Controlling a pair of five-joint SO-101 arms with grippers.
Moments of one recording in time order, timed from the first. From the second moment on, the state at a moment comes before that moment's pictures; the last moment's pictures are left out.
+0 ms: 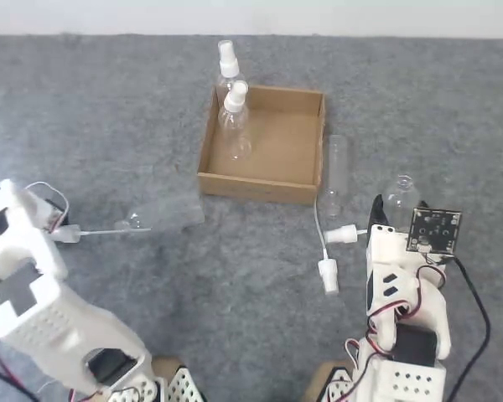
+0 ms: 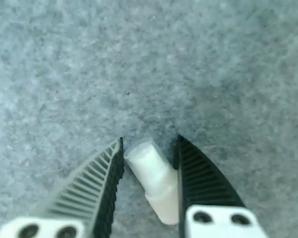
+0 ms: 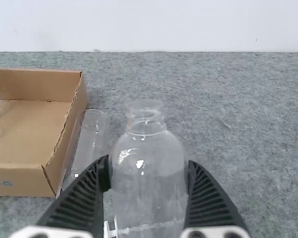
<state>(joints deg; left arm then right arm) -46.7 19.2 17.4 58.3 22.9 5.0 -100.7 87.0 43.9 2.4</state>
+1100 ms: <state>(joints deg) -51.9 19.3 4.2 53.7 -3.7 5.0 -100.7 87.0 43.9 2.4</state>
